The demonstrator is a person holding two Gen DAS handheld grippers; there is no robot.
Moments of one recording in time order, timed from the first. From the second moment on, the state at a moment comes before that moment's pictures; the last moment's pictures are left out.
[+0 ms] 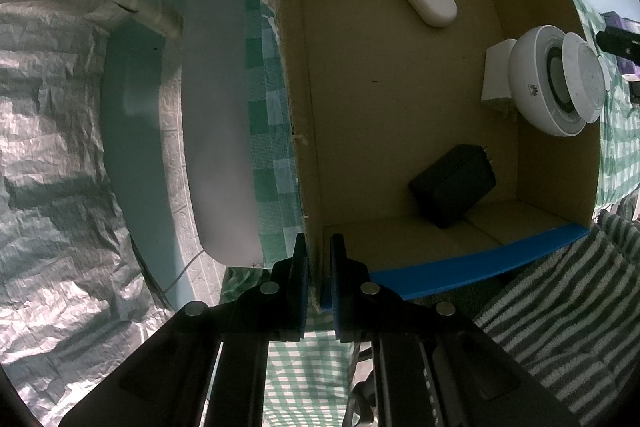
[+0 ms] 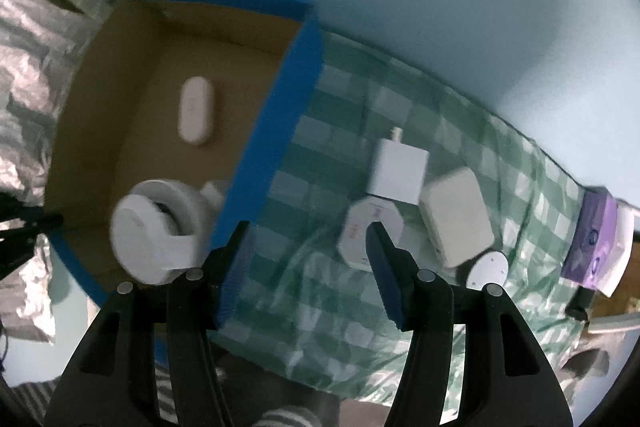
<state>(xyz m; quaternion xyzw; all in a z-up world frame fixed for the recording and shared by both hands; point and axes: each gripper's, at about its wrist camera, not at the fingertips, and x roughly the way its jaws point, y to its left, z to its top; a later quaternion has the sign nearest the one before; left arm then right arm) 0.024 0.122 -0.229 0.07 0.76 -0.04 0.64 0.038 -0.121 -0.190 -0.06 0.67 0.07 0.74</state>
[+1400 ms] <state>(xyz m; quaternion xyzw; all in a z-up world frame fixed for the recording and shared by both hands) 0.023 0.119 -0.229 0.07 0.76 -0.04 0.64 0.049 -0.165 -0.313 -0.02 0.72 0.00 0.70</state>
